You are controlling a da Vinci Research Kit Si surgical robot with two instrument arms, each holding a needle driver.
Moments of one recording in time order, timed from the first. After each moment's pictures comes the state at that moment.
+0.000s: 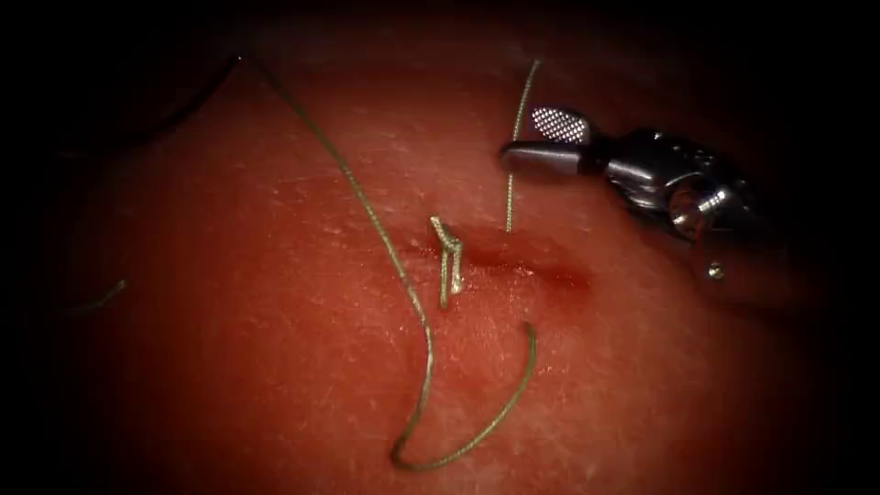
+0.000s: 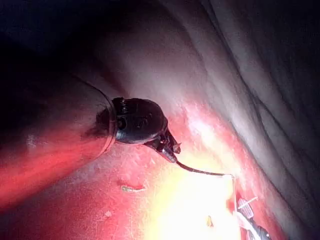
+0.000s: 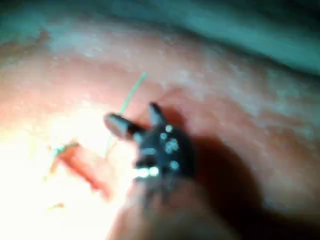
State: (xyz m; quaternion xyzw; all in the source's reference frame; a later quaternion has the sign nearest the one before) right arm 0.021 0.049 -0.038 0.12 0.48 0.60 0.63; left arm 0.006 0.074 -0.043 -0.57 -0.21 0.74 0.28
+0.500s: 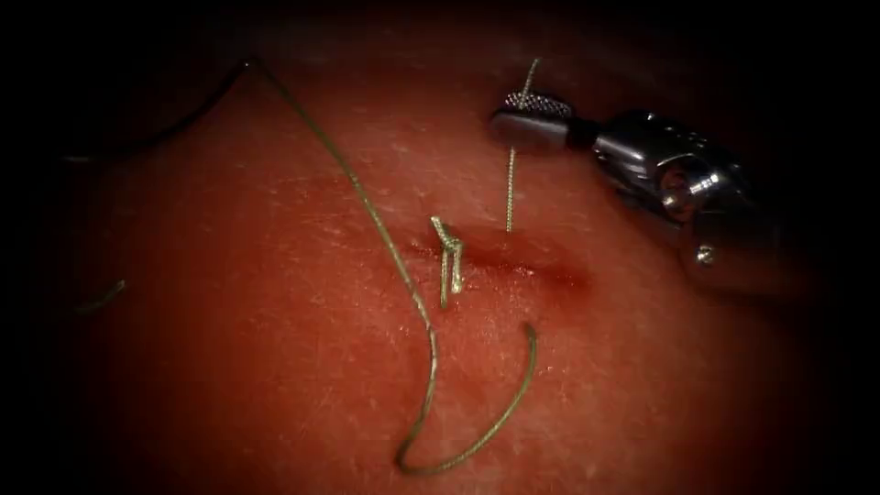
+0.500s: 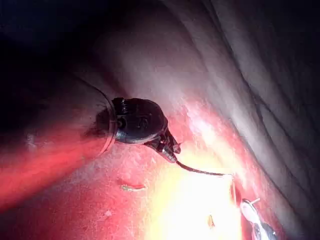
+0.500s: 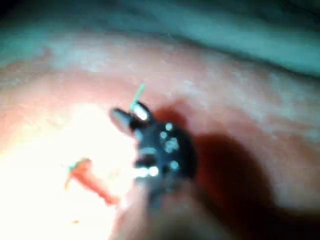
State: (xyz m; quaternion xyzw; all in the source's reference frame) right arm 0.022 0.050 -0.040 0.15 0.52 0.58 0.61; left arm 0.006 0.074 -0.043 -0.57 -0.20 0.74 0.28
